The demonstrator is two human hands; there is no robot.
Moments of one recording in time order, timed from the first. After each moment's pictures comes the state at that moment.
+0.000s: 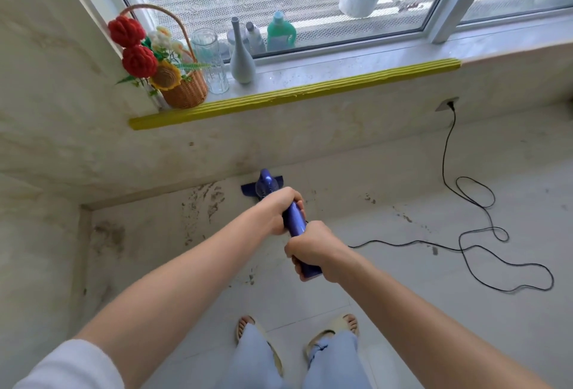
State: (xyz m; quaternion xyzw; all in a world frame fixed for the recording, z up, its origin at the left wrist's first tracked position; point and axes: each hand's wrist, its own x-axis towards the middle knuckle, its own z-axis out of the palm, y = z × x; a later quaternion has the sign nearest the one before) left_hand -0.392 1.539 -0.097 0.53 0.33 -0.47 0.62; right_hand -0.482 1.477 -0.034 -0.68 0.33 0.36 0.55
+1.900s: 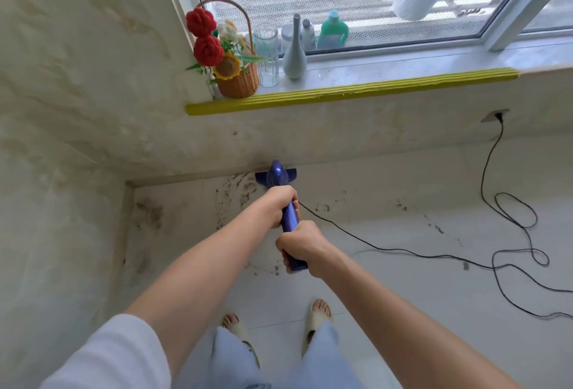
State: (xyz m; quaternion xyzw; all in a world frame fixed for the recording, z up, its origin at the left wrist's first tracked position) left_hand -0.391 1.649 -0.105 0.60 0.36 -0.39 0.59; right_hand -0.478 1.590 -0.055 -0.69 0.30 0.37 0.54
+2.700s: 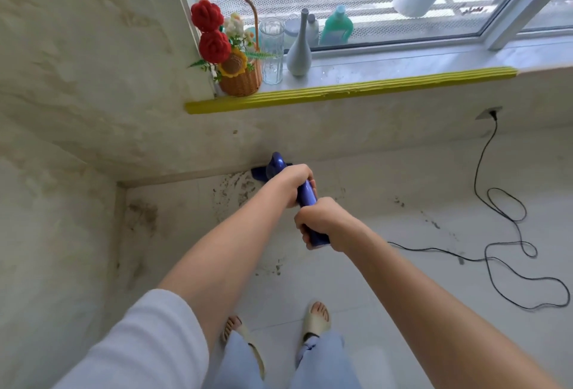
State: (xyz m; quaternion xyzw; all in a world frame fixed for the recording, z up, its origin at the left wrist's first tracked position) left_hand -0.340 1.660 -0.092 0.60 0.33 -0.43 0.59; right_hand -0.425 1.602 -0.038 -0.70 0.32 0.35 0.54
